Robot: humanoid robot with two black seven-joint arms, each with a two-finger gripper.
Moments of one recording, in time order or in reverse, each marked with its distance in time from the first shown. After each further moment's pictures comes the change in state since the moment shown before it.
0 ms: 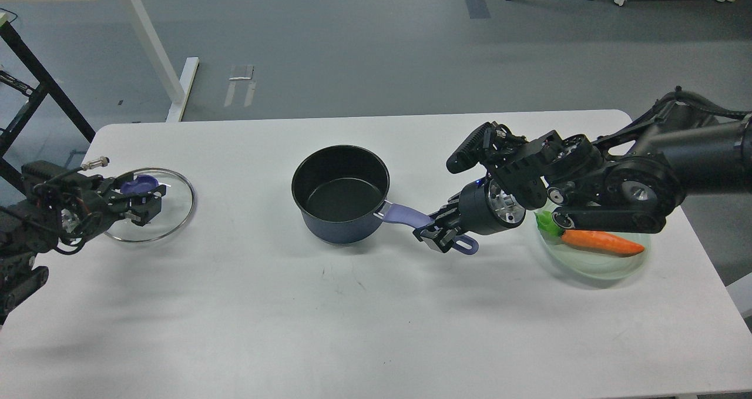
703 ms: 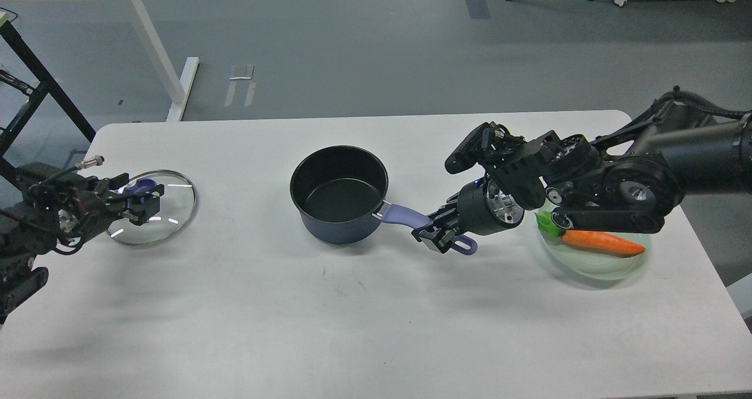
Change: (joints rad) left arm 0.003 0.003 0.001 -0.001 -0.042 -0.002 0.000; right arm 0.001 0.005 0.001 0.000 0.000 0.000 0.000
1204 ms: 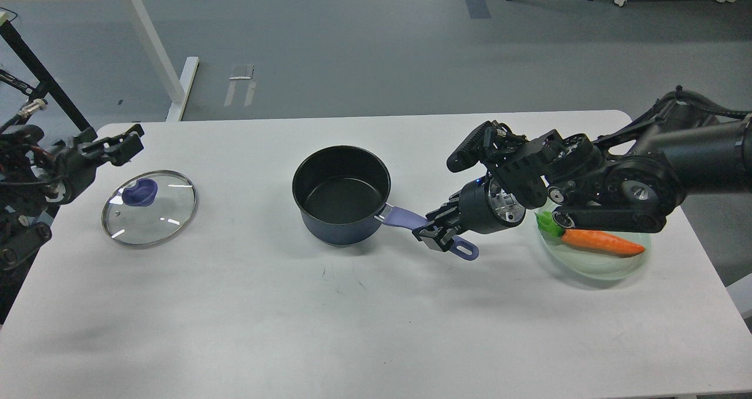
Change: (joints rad) left arm -0.110 0.011 -0.008 0.000 -0.480 -0.066 0.000; right arm -0.001 -0.007 0.002 -0.002 0.000 -0.002 -0.001
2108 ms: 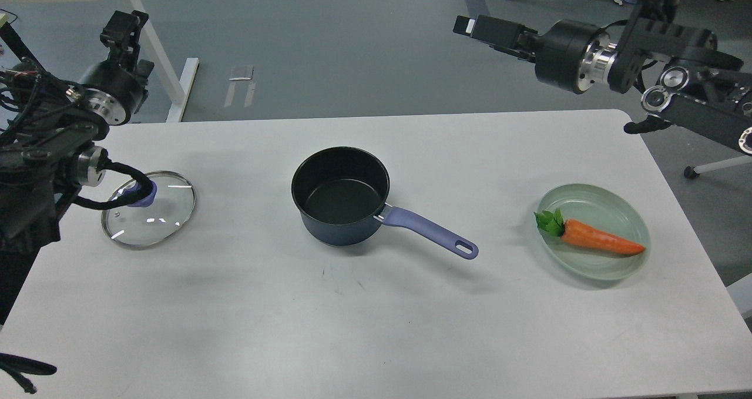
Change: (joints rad) left arm -0.127 -0.197 -0.316 0.000 -0.785 -0.300 0.060; right arm -0.332 -0.378 0.878 -0.168 0.264 -0.002 -0.001
